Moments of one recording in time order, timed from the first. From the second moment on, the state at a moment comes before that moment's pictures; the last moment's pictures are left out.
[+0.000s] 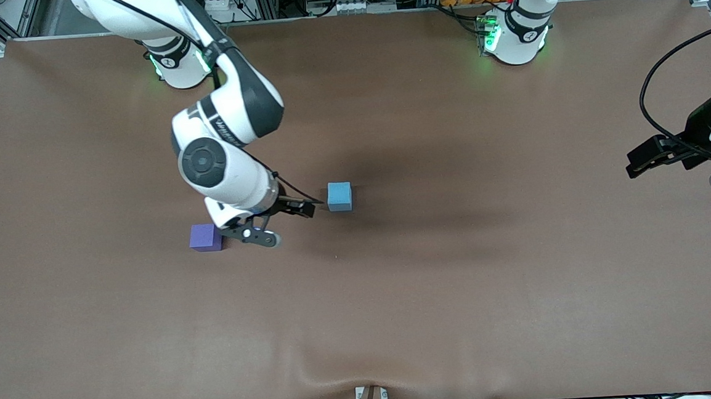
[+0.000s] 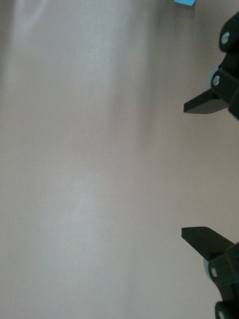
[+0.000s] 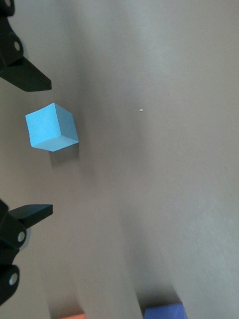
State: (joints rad) left arm 0.09 0.20 -0.19 -1.36 0.04 1.59 -0.19; right arm 0.58 0.50 -0.06 -1.54 0.23 2.00 0.74
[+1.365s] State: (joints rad) left arm 0.11 0.16 -0.19 -1.36 0.04 1.55 -0.19; right arm 0.83 0.67 -0.06 -1.61 0.13 2.22 0.84
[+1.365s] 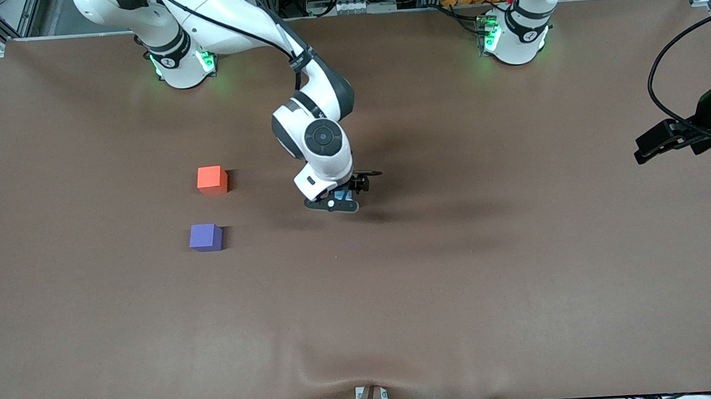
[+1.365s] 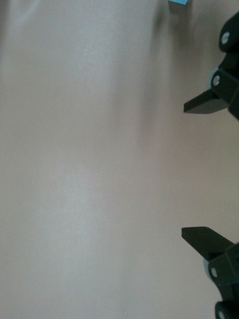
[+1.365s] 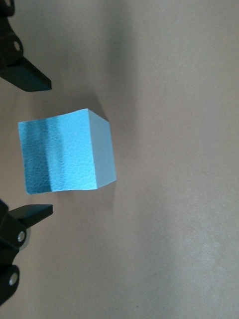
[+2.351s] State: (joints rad) left arm 0.13 0.16 -0.20 -1.37 0.04 1.56 -0.19; right arm 0.78 0.67 -0.09 -1.60 0.06 2.17 0.81
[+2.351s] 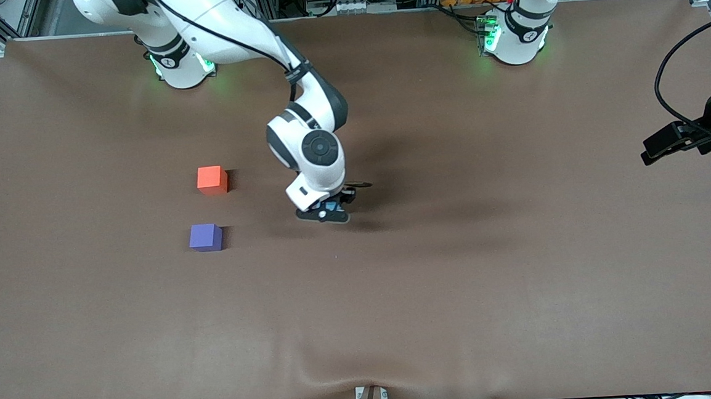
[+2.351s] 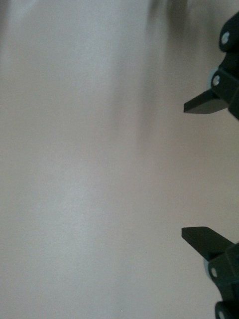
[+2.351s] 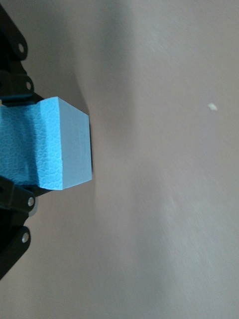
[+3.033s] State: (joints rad) left arm 0.13 0.16 -0.20 -1.37 0.04 1.56 -0.19; right arm 0.54 0.27 -0.09 -2.08 0.06 2.23 0.48
